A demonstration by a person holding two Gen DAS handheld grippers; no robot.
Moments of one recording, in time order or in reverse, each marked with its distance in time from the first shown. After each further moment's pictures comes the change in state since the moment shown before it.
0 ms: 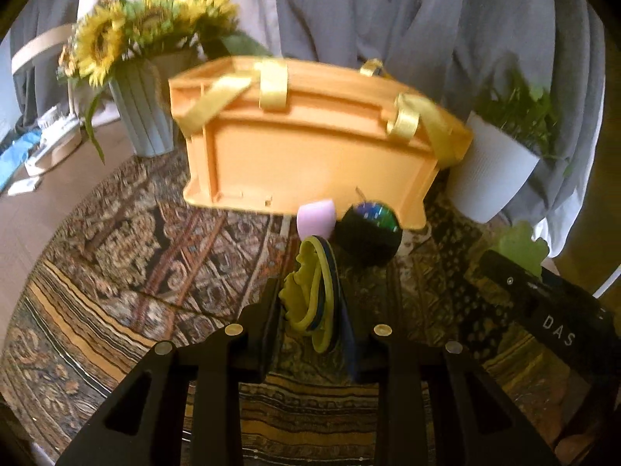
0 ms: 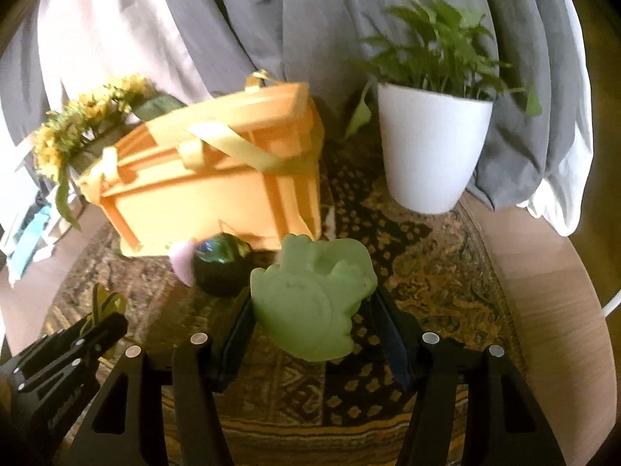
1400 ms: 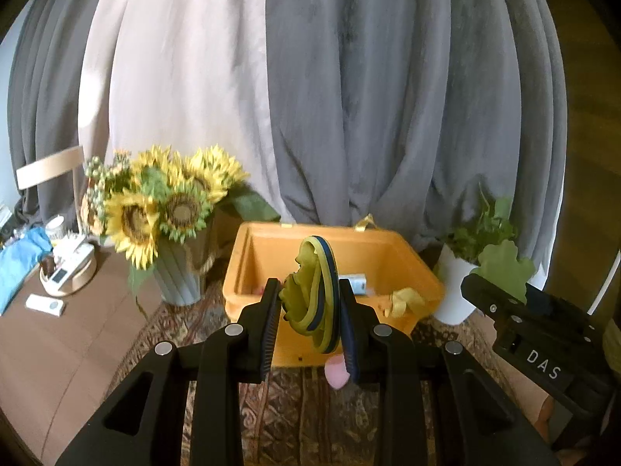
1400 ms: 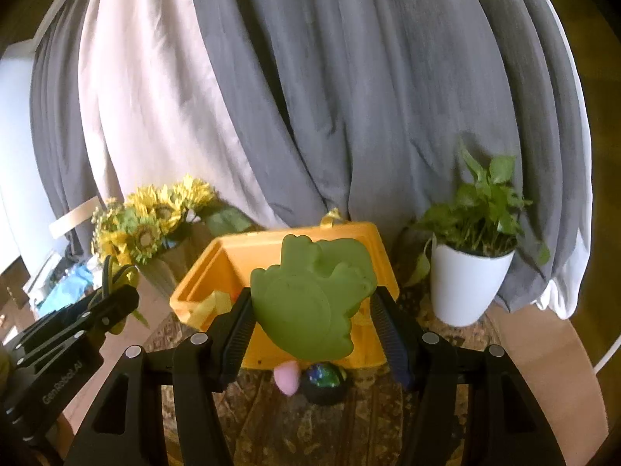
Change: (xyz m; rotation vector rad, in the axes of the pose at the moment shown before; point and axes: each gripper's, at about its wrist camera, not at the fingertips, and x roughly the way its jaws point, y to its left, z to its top) left arm -0.100 0.037 0.113 0.091 -0.325 -0.065; right arm -0.092 0.088 0.088 -0.011 -0.286 0.049
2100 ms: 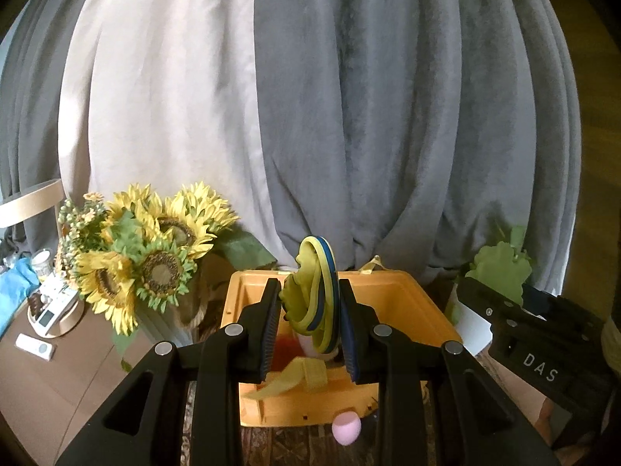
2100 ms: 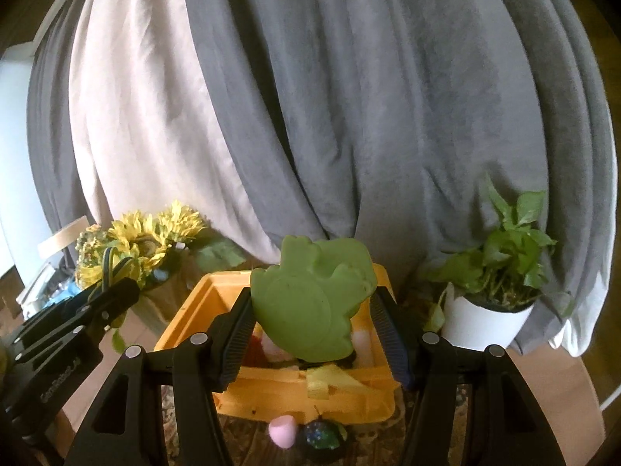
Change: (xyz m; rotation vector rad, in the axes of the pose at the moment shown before) left arm 0.054 0.005 0.040 0.028 -0.063 -0.007; right arm 0.055 -0.001 0.043 -0.014 -0.037 0.009
